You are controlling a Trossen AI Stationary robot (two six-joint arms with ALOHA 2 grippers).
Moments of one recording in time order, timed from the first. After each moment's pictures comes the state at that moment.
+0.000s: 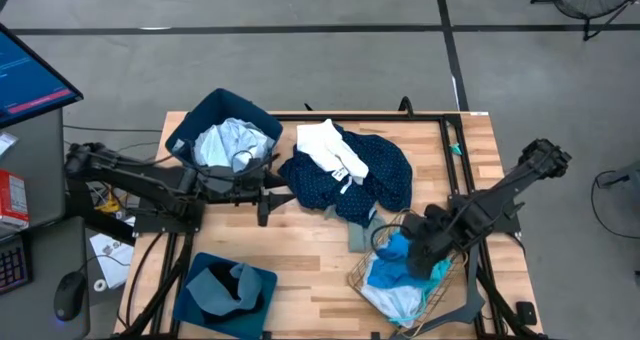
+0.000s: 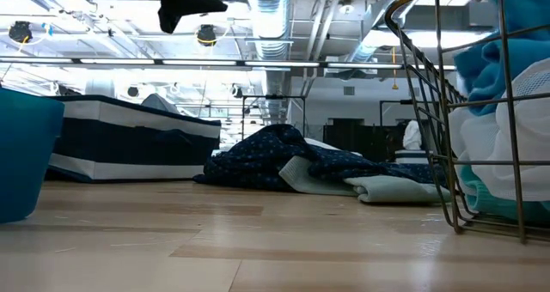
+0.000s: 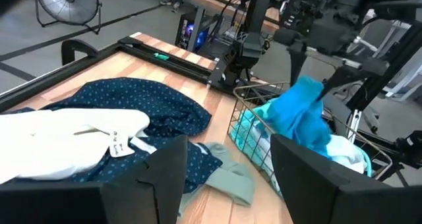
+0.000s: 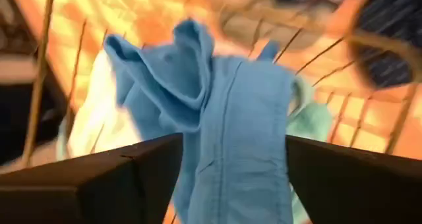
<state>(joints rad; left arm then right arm) -0.18 1.04 0.72 0.07 -0.35 -0.40 0.65 1.36 1.26 -1.22 0.14 1.09</state>
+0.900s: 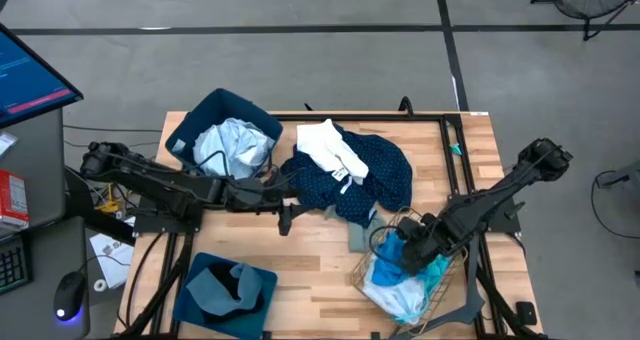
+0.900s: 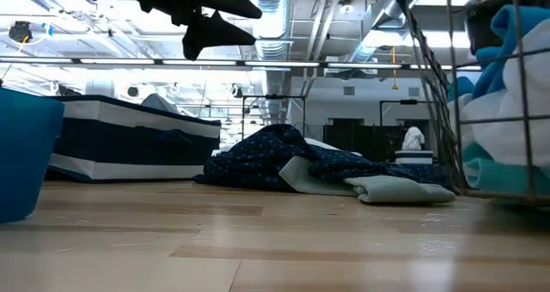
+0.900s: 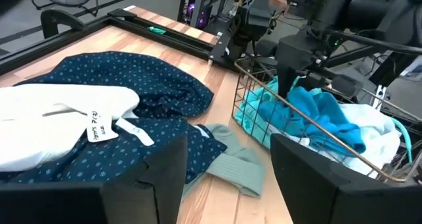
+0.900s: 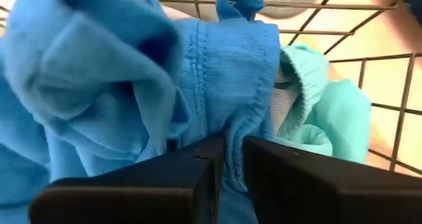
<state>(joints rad) -0.18 1.29 0.72 0.25 -0.34 -0.40 0.62 1.36 0.81 -0.79 0.16 1.24</state>
